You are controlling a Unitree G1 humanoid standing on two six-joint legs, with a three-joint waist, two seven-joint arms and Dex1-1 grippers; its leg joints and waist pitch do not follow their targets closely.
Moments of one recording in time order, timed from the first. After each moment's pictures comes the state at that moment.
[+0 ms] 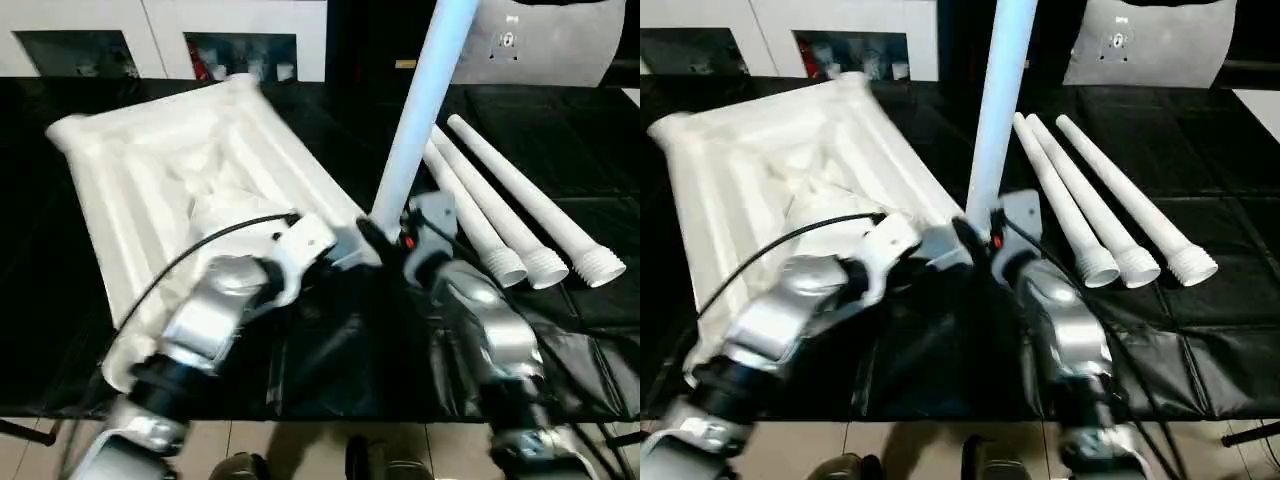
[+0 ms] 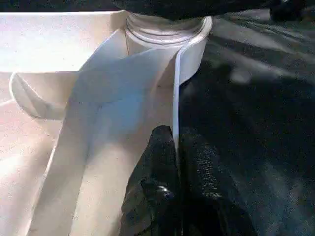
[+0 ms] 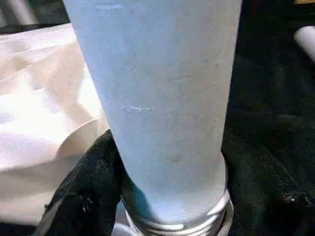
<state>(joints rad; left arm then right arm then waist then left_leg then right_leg) -0.50 0.18 -0.29 0.13 0.08 0.60 -0.65 -0.44 -0.04 0.01 0.27 0.14 0.32 0.28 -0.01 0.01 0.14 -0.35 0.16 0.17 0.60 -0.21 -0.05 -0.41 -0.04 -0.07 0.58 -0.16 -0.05</state>
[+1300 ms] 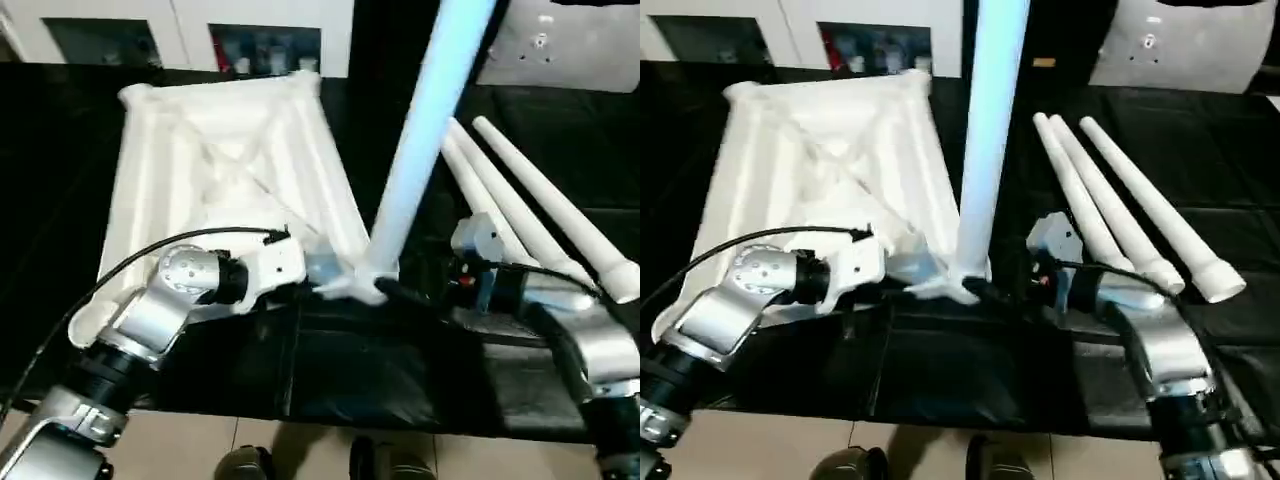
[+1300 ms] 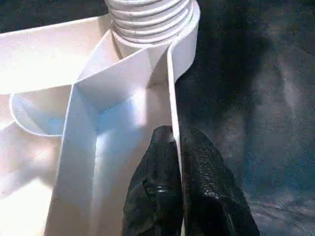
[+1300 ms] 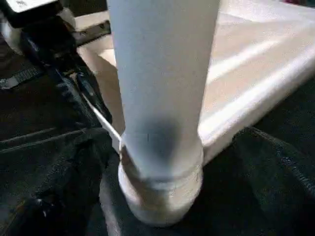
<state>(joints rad) -0.51 0.50 -0.38 0.22 0.02 0.13 -1.11 -0.33 -0.49 0.10 0.11 0.26 0.20 1.03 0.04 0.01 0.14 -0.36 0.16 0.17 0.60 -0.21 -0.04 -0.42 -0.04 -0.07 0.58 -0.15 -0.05</state>
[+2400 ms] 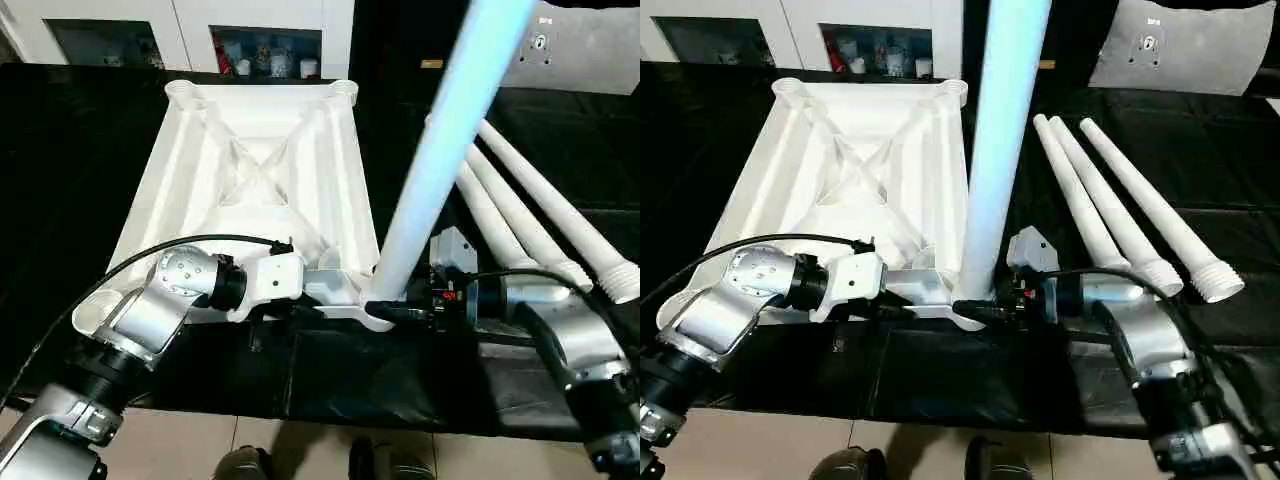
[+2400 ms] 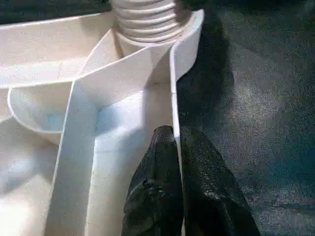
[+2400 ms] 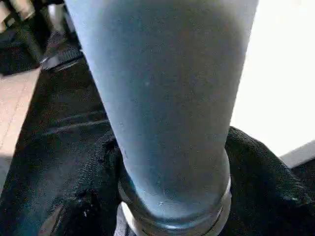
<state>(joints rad) -0.50 0.50 -0.38 0.23 -0.01 0.13 -1.18 -0.35 -0.43 0.16 0.19 0.26 0.22 1.12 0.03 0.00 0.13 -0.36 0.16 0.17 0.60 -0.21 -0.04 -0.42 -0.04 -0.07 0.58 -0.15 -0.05</state>
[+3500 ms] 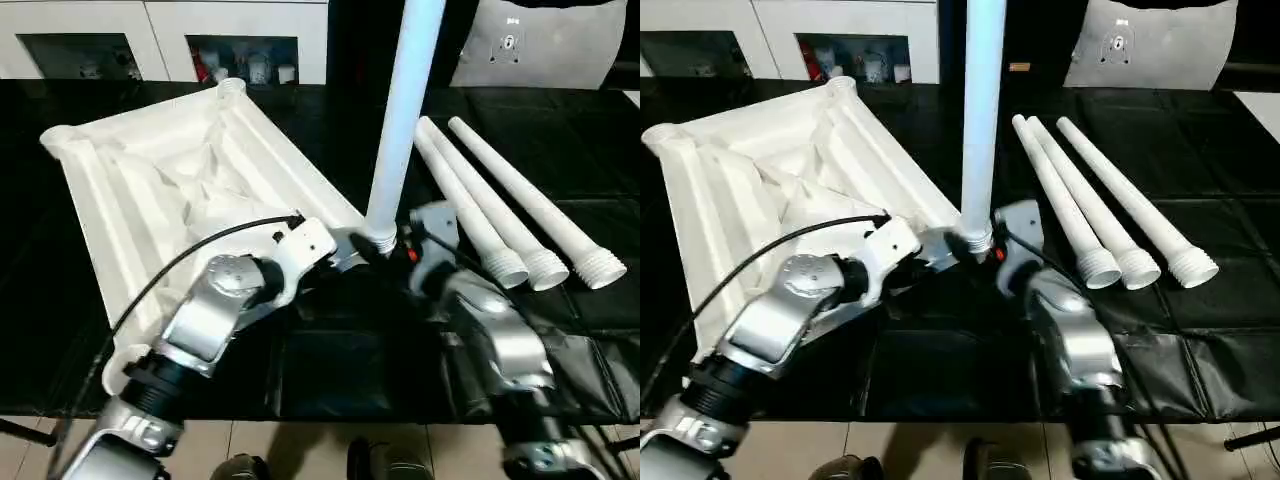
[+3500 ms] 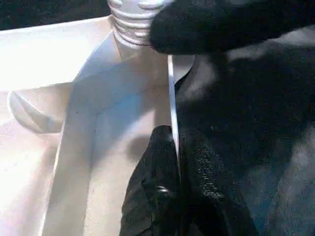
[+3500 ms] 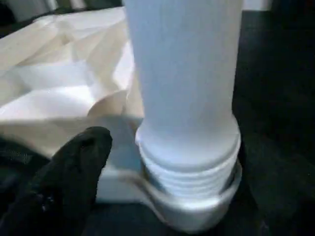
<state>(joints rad) -0.49 0.30 -0.32 0.14 0.09 0.47 -0.79 -0.35 -0.17 0.03 0.22 0.16 0.26 0.58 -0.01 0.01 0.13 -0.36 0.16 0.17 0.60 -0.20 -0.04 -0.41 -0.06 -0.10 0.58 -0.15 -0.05</state>
